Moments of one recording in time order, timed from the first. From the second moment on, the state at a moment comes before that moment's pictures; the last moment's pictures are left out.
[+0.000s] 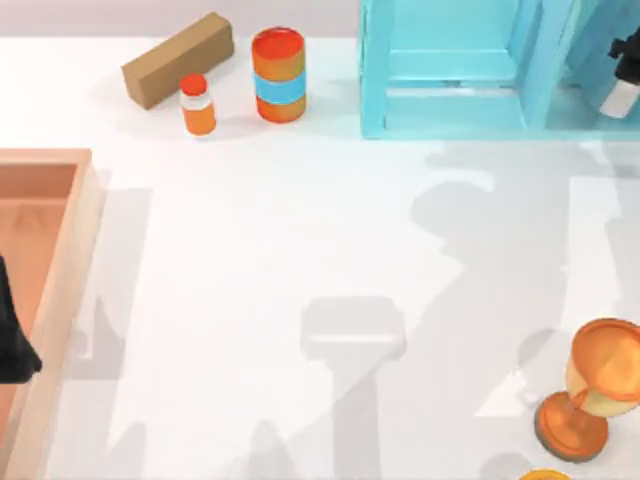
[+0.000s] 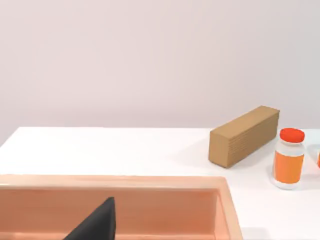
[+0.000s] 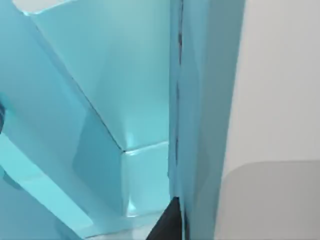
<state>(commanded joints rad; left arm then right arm) 0.00 0.00 0.00 0.00 0.00 0.00 -0.09 2.10 1.23 0.46 -0.12 0.31</state>
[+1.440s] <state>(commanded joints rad) 0.00 0.00 0.00 0.00 0.00 0.00 -0.07 1.23 1.00 -0.19 -0.11 0.27</state>
